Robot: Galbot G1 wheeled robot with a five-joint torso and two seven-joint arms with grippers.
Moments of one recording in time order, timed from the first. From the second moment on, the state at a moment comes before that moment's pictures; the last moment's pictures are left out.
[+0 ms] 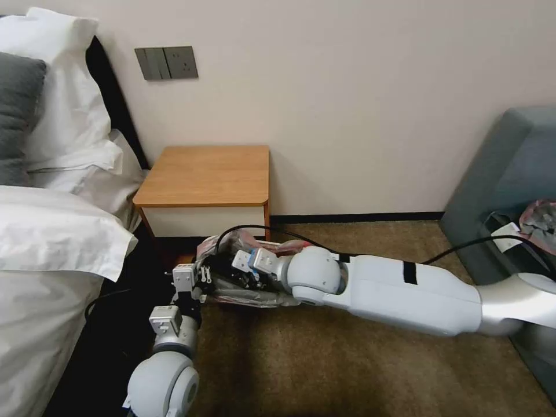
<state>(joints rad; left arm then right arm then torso) 1.53 -1.34 -0.42 -2.15 -0.25 0.21 -0.27 -0.14 0.99 -0.88 1.86 0.71 -0.71 0.08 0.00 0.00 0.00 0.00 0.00</state>
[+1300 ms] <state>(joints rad) 1.55 -1.33 -0.40 -2.14 -0.55 0.46 -0.34 -1.07 0.86 0.07 2.10 0.35 -0.38 0.11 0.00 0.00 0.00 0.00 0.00</state>
